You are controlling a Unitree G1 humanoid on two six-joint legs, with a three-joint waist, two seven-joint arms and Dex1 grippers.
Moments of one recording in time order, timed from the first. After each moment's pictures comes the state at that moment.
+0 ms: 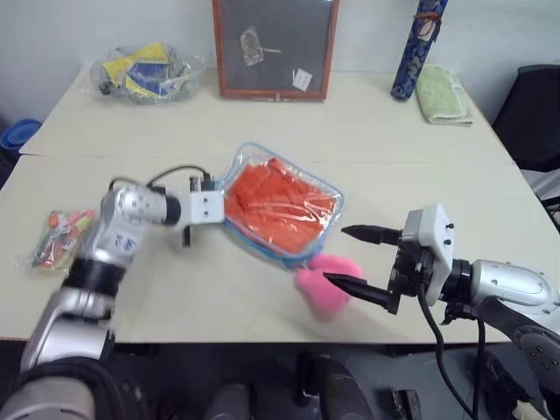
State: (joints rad) left arm -0.60 0.67 -0.18 0.05 0.27 0.25 -1.02; right arm -0.15 -0.79 -0.16 -0.76 0.84 0.76 0.67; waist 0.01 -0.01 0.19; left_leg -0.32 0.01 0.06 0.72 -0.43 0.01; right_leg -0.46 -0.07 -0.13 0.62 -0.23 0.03
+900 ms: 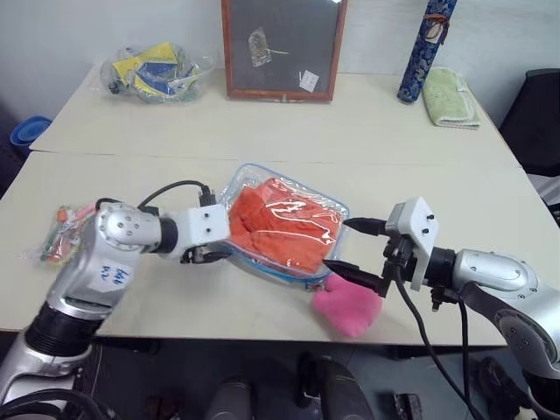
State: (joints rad) left arm -0.50 0.85 -0.15 -0.30 0.12 0.47 -1.09; right arm -0.22 -0.77 -0.06 -0.66 0.69 0.75 0.65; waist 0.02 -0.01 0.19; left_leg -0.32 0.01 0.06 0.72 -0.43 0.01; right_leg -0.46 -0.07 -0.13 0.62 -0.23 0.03
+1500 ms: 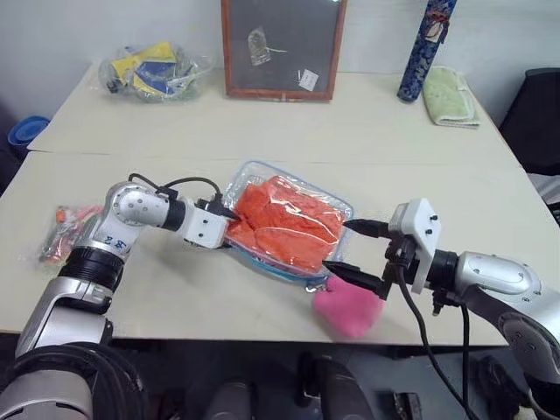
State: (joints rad) left arm -0.83 0.73 -0.30 0.60 0.16 -0.63 -1.17; right arm -0.20 -0.76 -0.10 -0.69 0.74 0.79 0.62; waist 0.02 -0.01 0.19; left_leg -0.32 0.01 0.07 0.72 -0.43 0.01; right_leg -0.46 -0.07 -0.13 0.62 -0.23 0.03
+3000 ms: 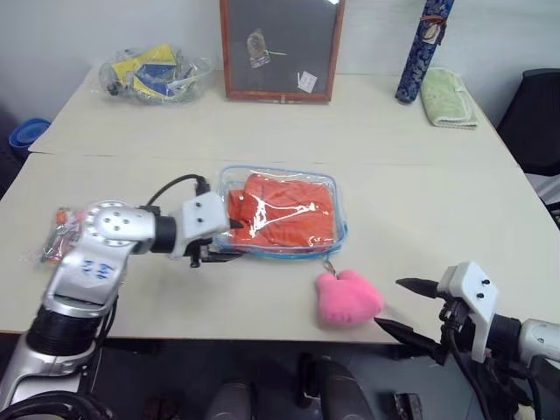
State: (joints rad) left arm -0.48 0.81 0.00 -0.34 -0.24 0.57 -1.18; right arm 0.37 -0.85 -0.41 -0.82 0.69 0.73 0.76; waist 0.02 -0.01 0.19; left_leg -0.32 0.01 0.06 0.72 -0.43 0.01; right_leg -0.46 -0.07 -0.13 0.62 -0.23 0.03
